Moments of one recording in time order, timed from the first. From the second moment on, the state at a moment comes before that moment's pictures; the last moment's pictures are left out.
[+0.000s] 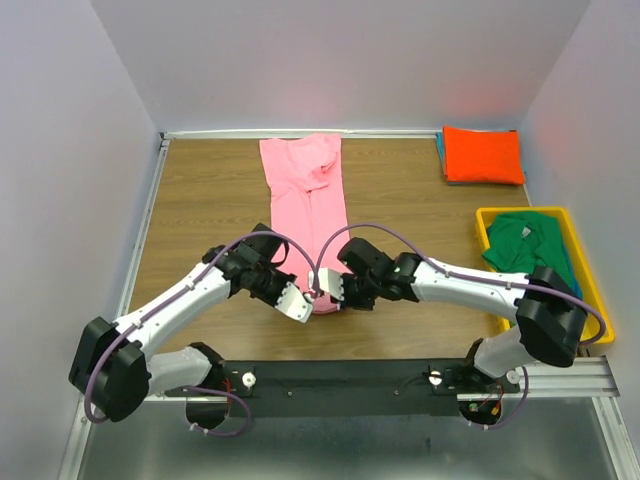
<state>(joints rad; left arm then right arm) -0.62 1.17 0.78 -0.80 0.38 1.46 1.00 1.49 0.90 -0.44 -0.23 -0.58</state>
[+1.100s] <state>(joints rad) -0.33 1.35 1.14 -1.00 0.62 1.47 0.74 1.57 1.30 -0.79 -0.35 -0.82</state>
